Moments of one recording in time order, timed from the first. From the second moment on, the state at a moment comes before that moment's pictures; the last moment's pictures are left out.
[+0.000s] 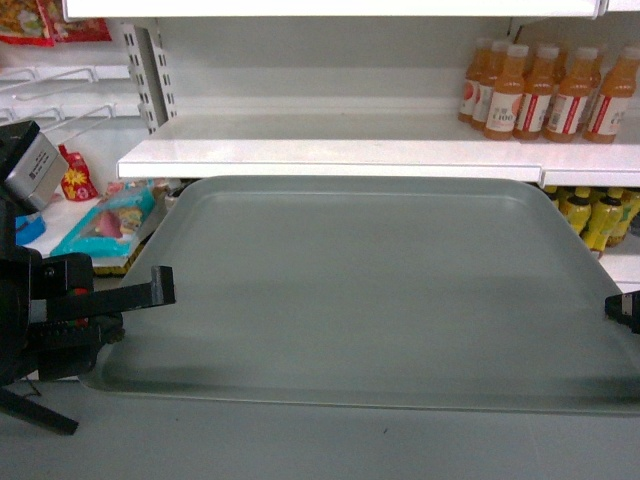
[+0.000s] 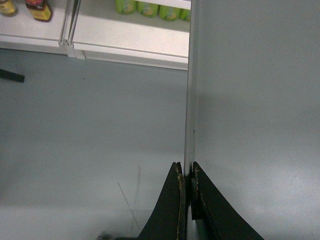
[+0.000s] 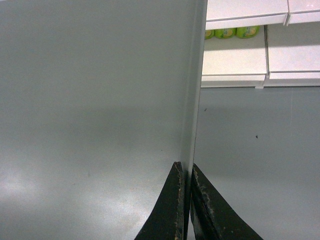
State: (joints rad) left arm -0.30 1.42 0.61 0.04 -0.18 -0.37; right arm 0.10 1.46 0.53 0.28 -0.16 0.18
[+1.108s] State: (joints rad) left arm -0.30 1.42 0.61 0.04 -0.18 -0.37; right arm 0.10 1.46 0.53 0.28 -0.16 0.18
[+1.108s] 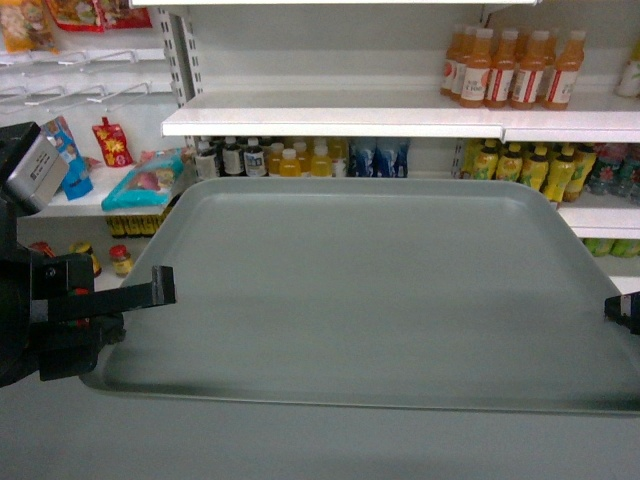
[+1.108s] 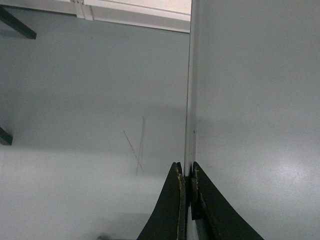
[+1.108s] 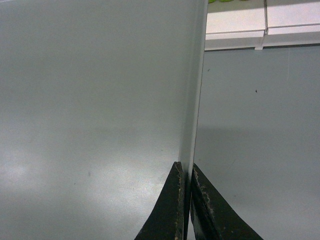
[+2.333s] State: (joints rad) left arm -0.30 1.42 0.61 0.04 -0.19 -0.37; right arm 0.10 1.46 0.53 0.28 -0.16 0.18
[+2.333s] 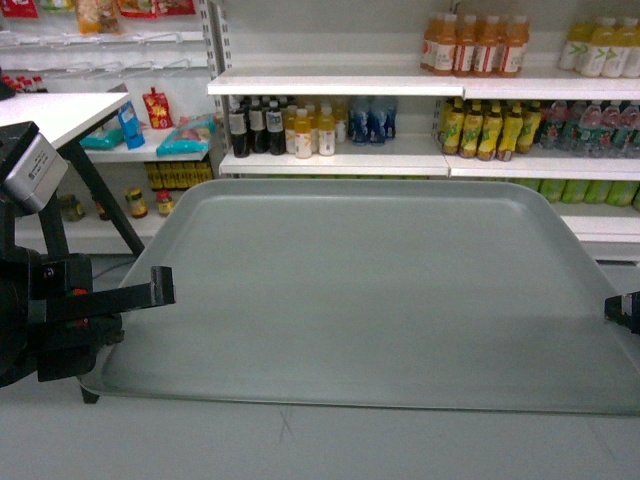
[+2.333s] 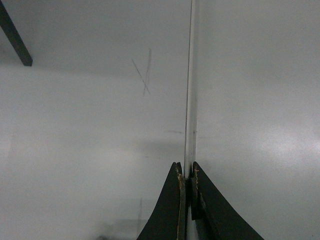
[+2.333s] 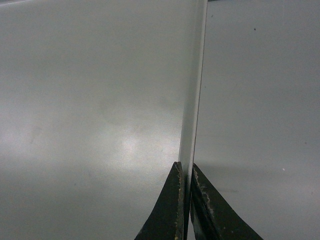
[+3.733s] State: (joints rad) left arm -0.30 1.42 0.60 0.04 -0.19 -0.37; right arm 0.10 1.46 0.53 0.28 -0.16 0.18
